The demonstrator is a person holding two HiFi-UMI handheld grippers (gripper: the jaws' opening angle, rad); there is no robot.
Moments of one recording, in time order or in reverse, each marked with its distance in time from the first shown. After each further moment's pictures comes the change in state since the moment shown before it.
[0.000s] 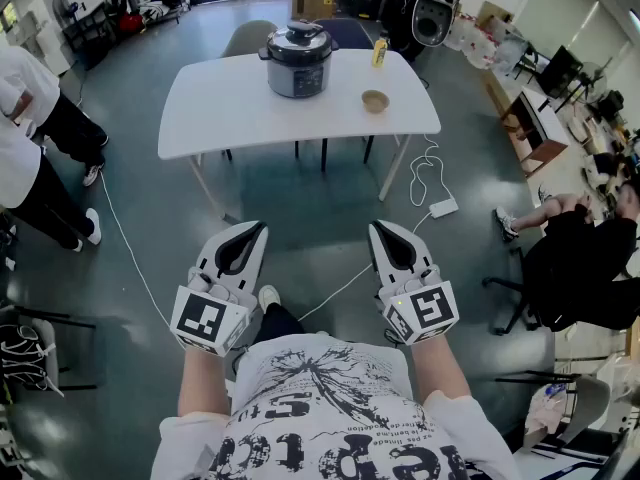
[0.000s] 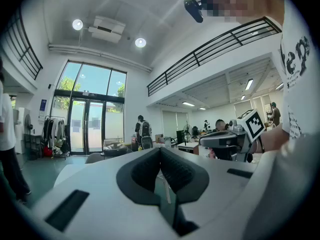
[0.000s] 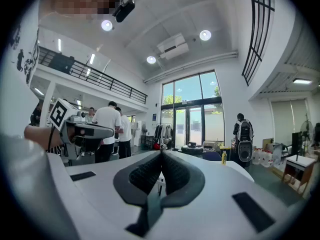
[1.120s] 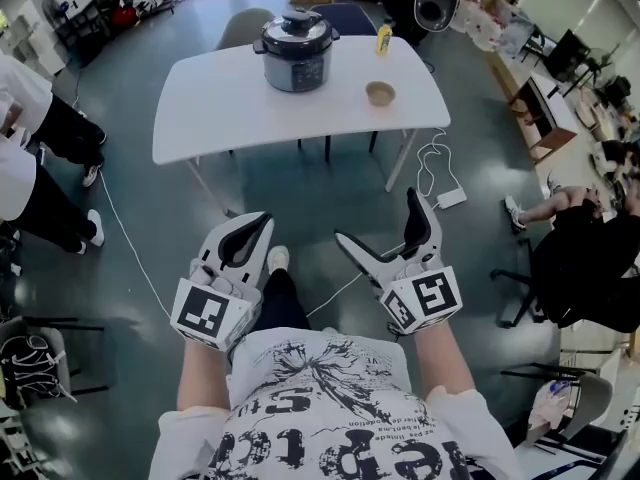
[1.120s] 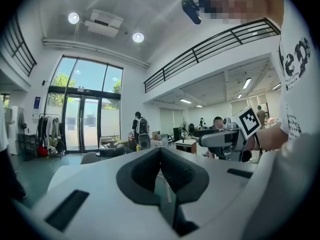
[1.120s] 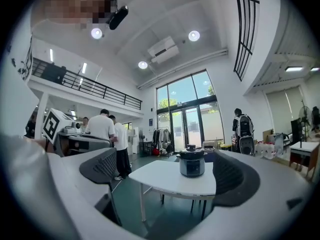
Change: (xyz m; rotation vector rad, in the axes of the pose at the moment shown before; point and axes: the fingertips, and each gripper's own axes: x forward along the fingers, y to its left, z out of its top) left arm 0.069 0.038 -0.002 0.004 0.018 -0.030; right arm 0.076 -0.042 0.008 0.098 -0.063 -0.010
